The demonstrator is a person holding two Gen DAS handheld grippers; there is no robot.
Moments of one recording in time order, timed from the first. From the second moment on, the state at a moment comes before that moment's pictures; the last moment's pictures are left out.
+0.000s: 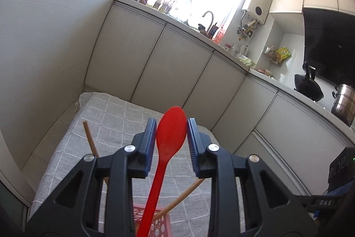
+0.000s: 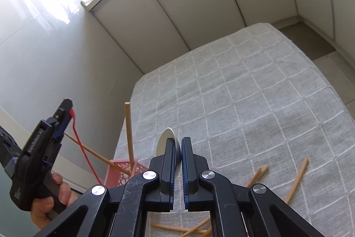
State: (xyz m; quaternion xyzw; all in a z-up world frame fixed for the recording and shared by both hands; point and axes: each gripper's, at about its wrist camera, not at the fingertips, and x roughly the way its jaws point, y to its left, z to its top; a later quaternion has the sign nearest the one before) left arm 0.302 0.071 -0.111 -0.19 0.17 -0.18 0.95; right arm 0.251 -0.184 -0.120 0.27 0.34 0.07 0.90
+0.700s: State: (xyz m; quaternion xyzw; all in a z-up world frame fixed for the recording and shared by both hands) left arm 0.307 0.073 -0.109 -0.13 0.36 -0.16 0.91; right arm 0.246 -0.184 -0.123 0.27 0.35 0.08 0.89
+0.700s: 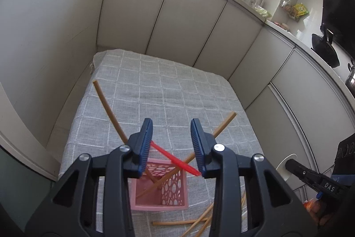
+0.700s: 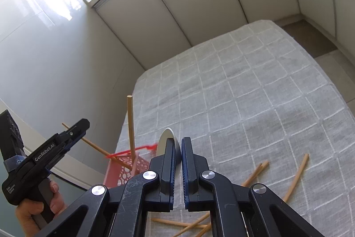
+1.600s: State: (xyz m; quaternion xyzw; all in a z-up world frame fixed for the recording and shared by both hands) left arm 0.483 0.001 -0.173 -0.02 0.70 0.00 0.72; right arm 0.273 -0.261 -0.169 0.35 0.38 0.03 0.85
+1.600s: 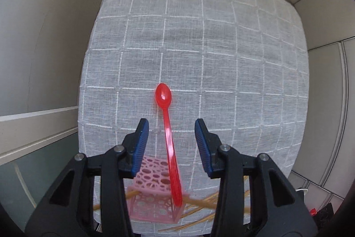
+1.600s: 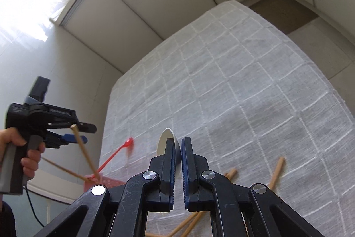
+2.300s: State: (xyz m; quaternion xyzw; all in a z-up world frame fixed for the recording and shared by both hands) left arm 0.481 -0.029 -0.249 0.08 0.74 0.01 0.67; right arm 0.275 -0.272 -0.176 0.34 0.40 0.03 0.85
